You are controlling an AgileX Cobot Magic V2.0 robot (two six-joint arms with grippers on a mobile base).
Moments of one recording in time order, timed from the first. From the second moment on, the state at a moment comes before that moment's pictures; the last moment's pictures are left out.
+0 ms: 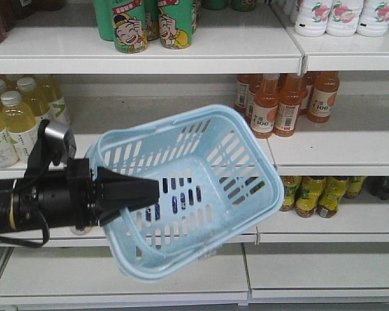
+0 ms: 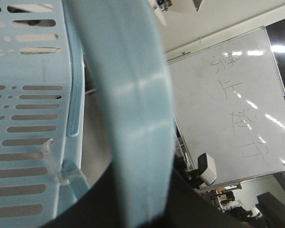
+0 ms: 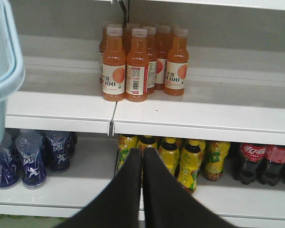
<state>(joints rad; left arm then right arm) -0.17 1.44 -0.68 1.38 -1.16 -2.16 0.00 -0.01 0.03 -0.02 0.20 -0.07</state>
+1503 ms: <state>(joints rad) -0.17 1.42 -0.49 1.57 -1.15 -2.16 0.00 -0.01 0.03 -0.02 0.20 -0.07</state>
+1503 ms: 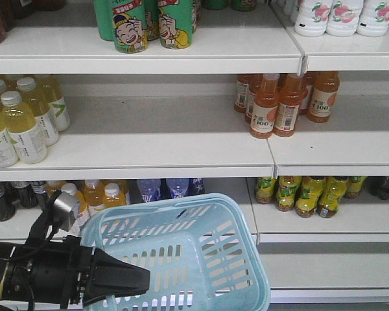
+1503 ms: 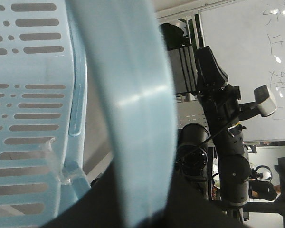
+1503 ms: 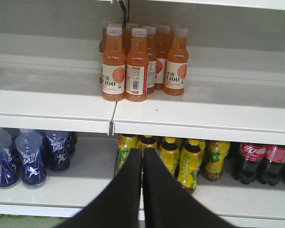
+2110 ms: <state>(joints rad) -0.17 1.42 -0.49 1.57 -1.15 -2.16 0.00 -0.01 0.03 -0.02 0.20 -0.07</state>
